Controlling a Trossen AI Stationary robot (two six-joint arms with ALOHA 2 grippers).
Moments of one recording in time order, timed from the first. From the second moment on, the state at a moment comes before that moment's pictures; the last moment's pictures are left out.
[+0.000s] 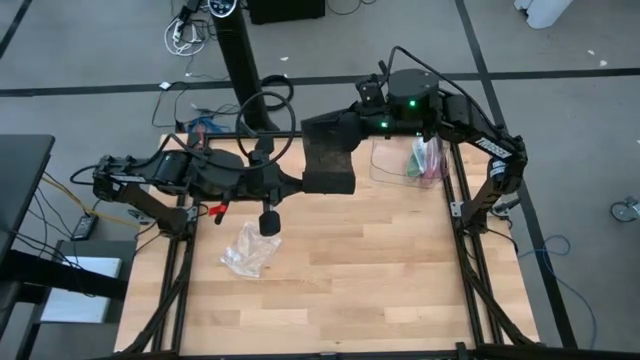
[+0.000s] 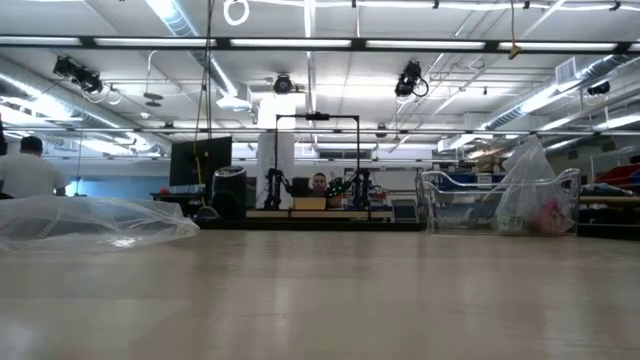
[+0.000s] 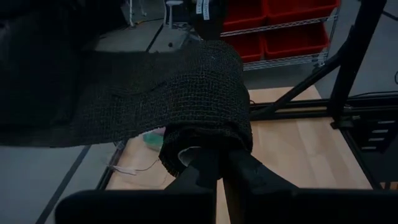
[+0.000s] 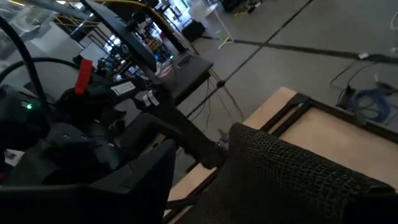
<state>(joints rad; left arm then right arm) -0.22 1.41 1.79 -0.71 -0.38 0.03 -0.10 1.70 2.29 -0.81 0.10 0.70</state>
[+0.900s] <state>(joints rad) -0.23 1.41 1.79 -0.70 -0.32 0.00 -0.11 1.70 2.29 -1.03 -0.01 0.89</state>
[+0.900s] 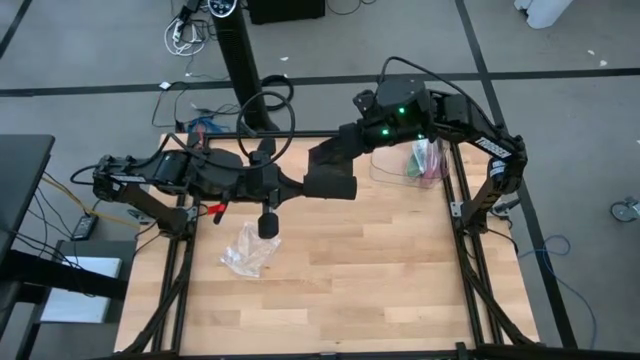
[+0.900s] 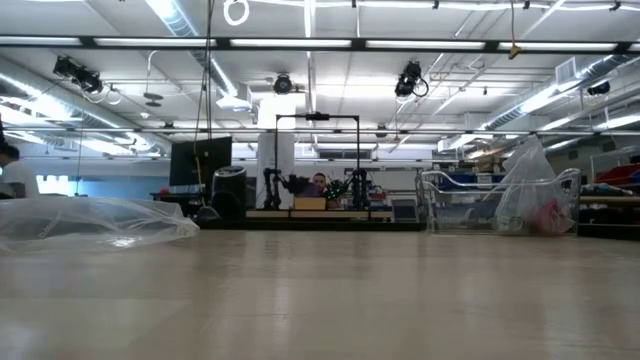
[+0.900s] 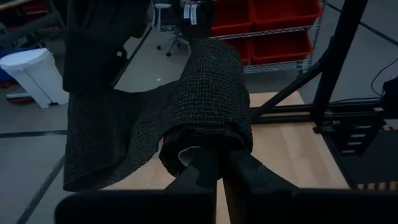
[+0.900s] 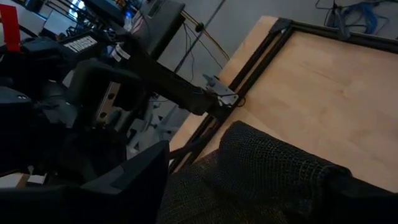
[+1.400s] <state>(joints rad) -0.24 1.41 1.79 -0.70 -0.33 -0.01 -0.14 1.71 2.23 -1.14 -0.13 0.93</state>
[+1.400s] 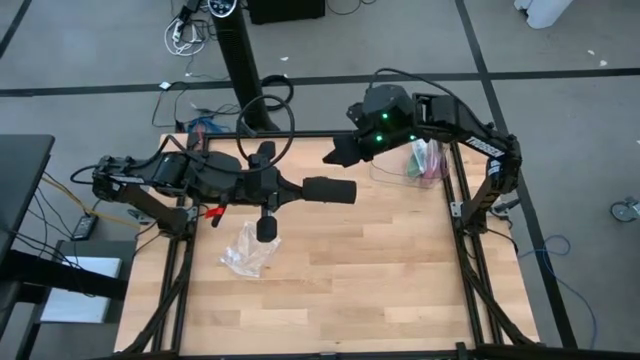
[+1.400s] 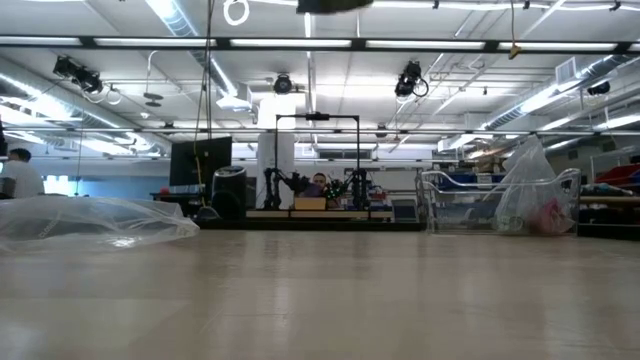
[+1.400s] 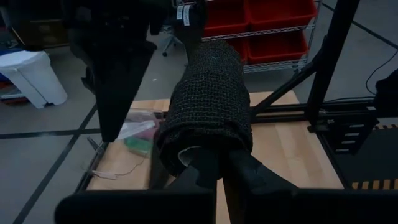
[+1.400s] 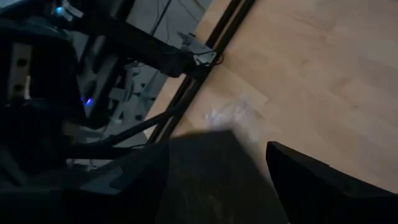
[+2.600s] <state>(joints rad) -0.27 1.26 1.82 -0.60 -0.24 -0.12 -0.23 1.60 2.23 -0.84 -0.05 0.42</state>
